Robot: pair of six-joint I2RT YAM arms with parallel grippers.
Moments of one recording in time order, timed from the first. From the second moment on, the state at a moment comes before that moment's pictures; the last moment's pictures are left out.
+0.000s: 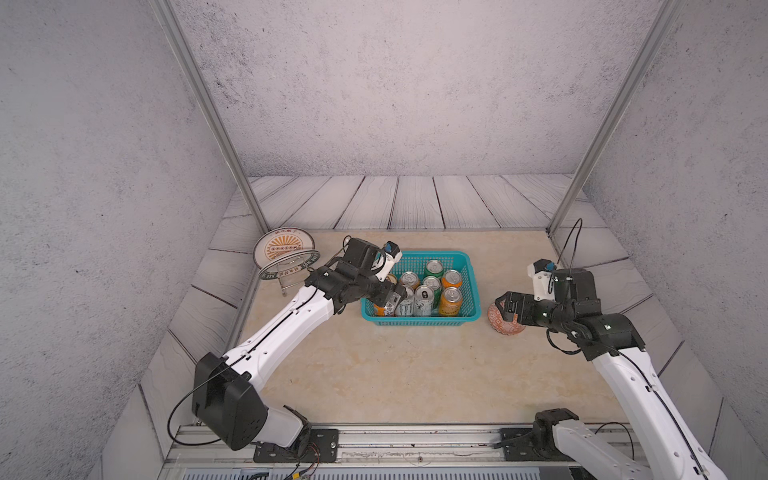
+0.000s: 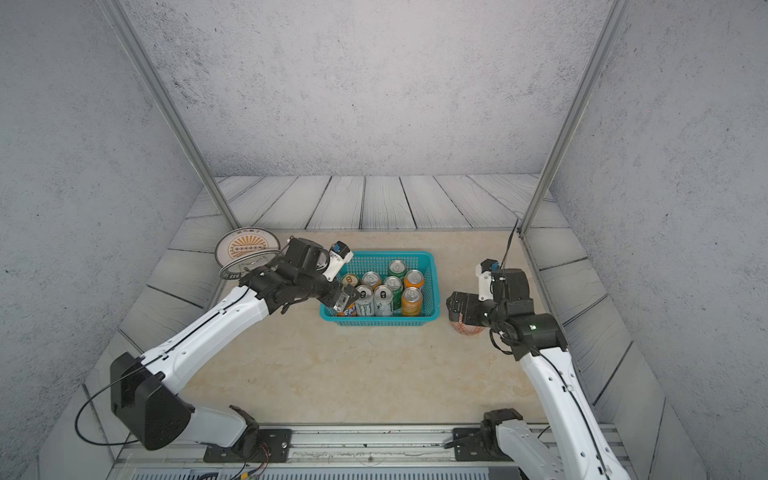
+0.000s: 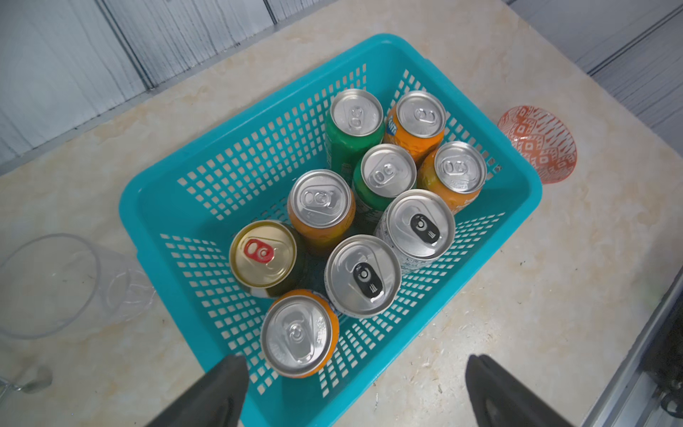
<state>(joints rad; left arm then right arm) -0.59 1.47 1.33 -0.69 0.18 0.08 0.17 0.90 1.03 -0.91 -0.19 0.27</state>
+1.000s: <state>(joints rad) -0.66 1.84 1.52 -0.77 0.13 0.25 0.17 0.82 0.98 -1.02 -0.16 0.28</state>
